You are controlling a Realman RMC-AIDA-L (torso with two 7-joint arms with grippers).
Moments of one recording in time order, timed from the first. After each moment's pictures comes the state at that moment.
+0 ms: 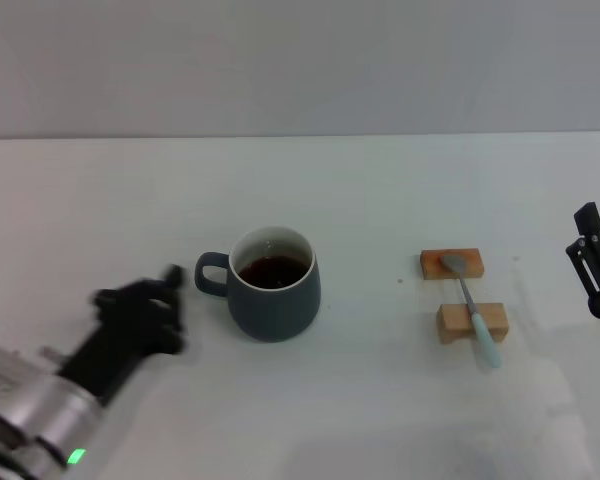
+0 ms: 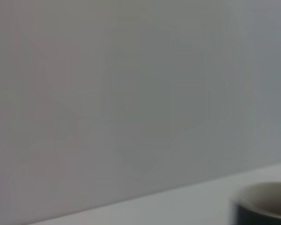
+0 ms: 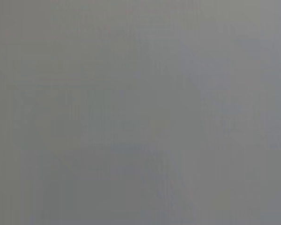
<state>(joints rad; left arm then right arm) -0.32 -2.07 -0.32 -0.31 2.13 1.17 -0.04 0.20 2.08 0.20 0.50 -1.79 -1.65 -0.21</state>
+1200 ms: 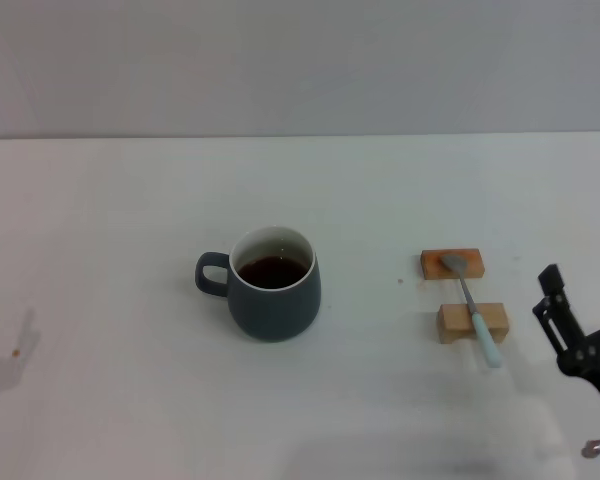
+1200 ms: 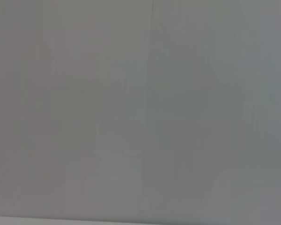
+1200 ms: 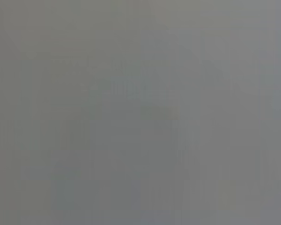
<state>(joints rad) -0.13 -2.06 -0.60 -0.12 2.13 1.42 -0.25 0.13 2.09 0.13 0.55 -1.78 -1.57 -0.21</state>
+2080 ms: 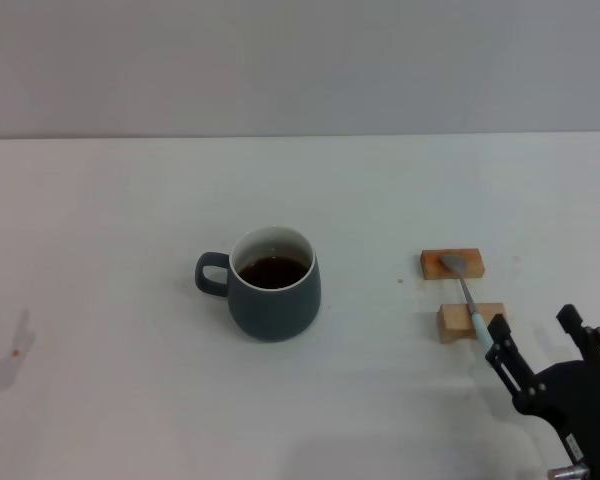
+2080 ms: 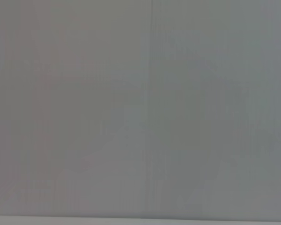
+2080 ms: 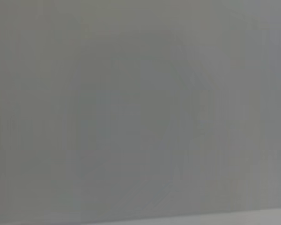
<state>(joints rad) -0.13 -2.06 -0.60 -0.09 2.13 1.41 -0.24 0.12 2.09 0.11 0.55 -1.78 -1.38 -0.14</state>
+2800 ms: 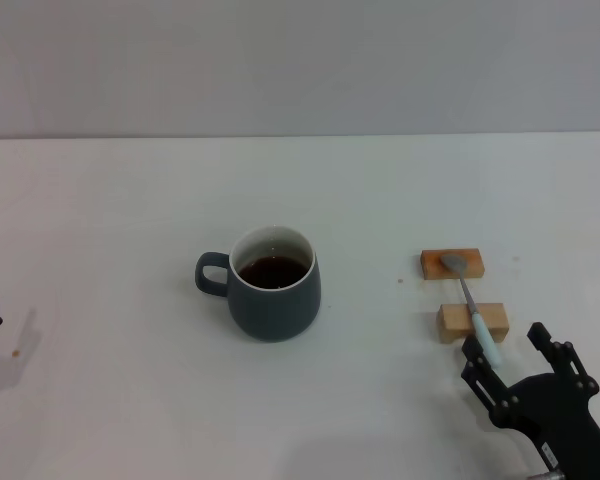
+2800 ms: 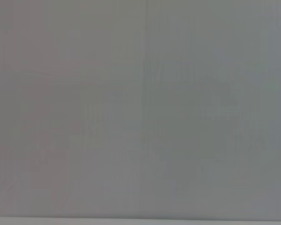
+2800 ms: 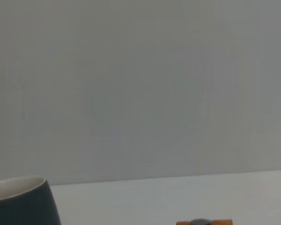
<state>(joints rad) -0.14 -2.06 -0.60 -0.09 2.13 1.41 -0.24 0.15 2.09 0.10 0.55 -1.78 -1.26 -0.14</state>
